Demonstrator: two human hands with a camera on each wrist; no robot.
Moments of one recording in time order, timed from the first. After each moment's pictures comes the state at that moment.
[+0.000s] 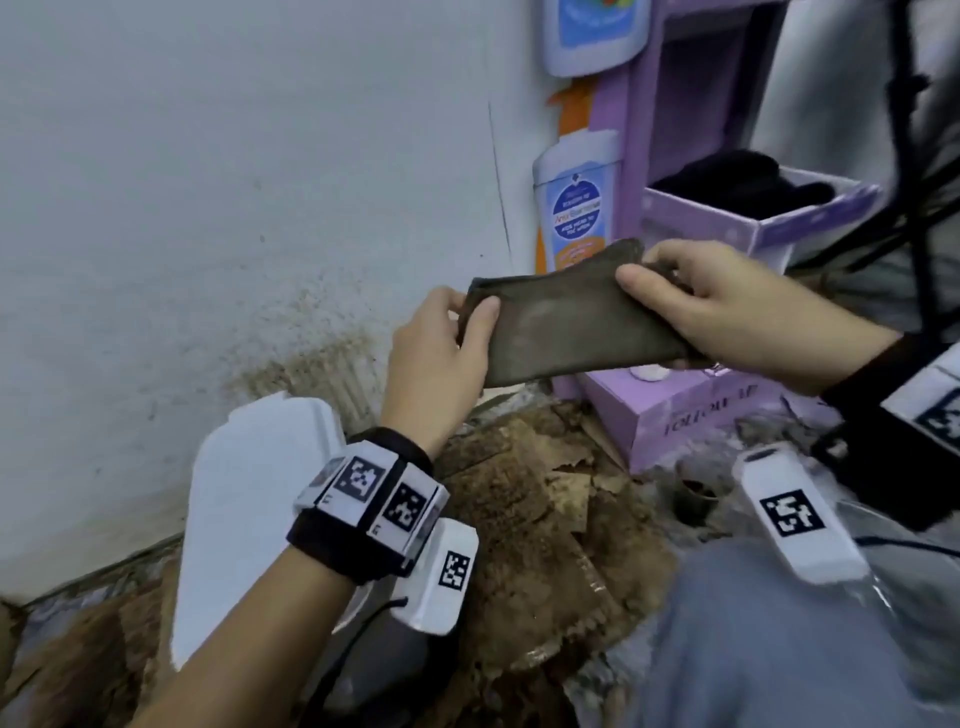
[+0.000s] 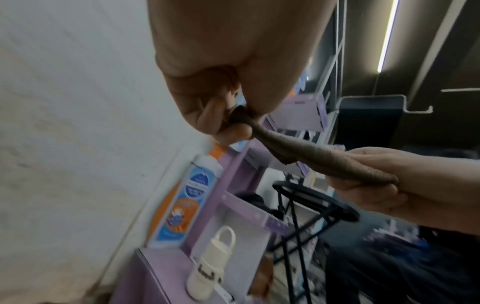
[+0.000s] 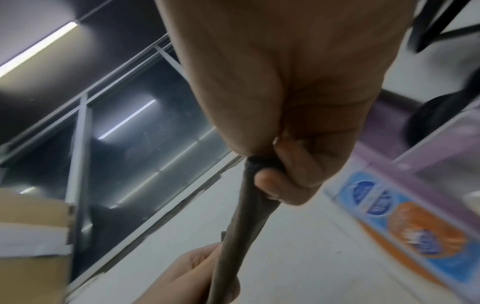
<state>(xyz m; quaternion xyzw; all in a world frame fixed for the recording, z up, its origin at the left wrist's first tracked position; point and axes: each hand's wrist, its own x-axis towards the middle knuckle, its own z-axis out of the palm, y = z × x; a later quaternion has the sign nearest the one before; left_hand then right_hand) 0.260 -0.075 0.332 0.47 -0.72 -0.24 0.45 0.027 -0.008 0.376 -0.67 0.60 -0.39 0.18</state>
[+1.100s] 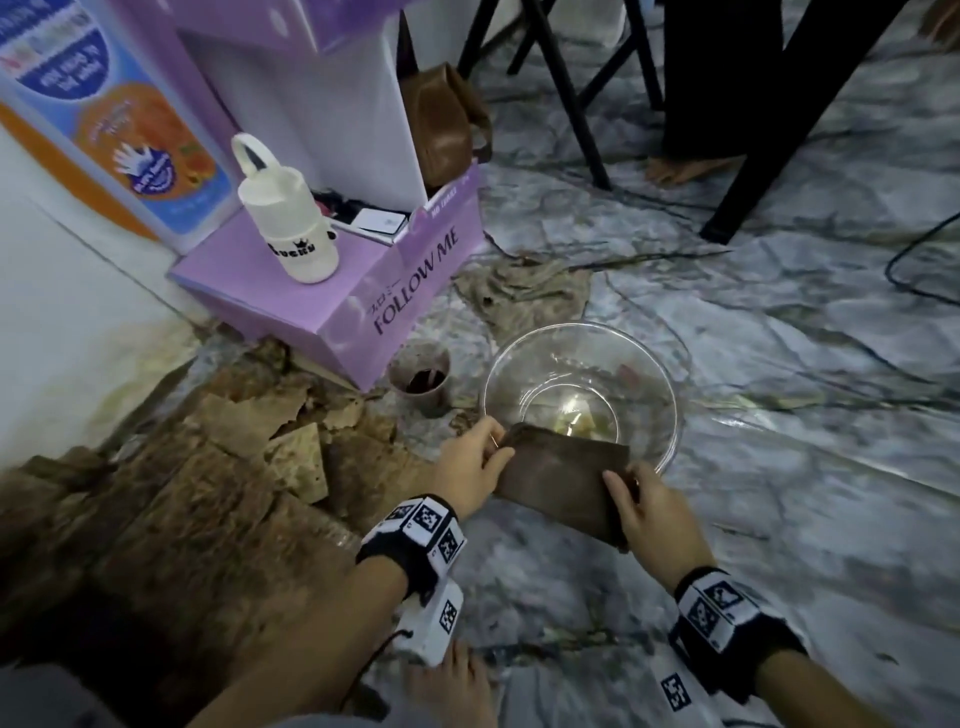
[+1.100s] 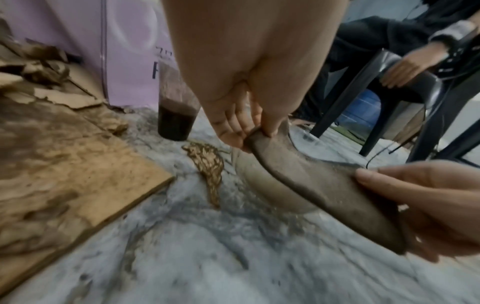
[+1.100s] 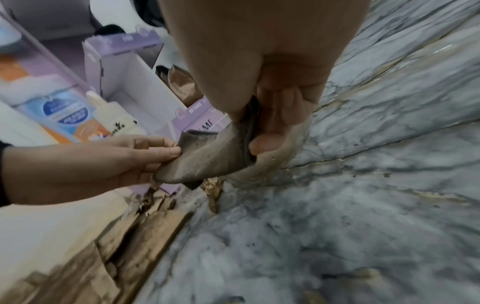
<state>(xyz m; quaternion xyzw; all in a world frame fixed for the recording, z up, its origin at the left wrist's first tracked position) -0.030 -0.015 -0.009 0.26 -0.87 -0.41 0.01 -0.130 0.205 -0.029 -0.23 0.89 -0.34 0.19</state>
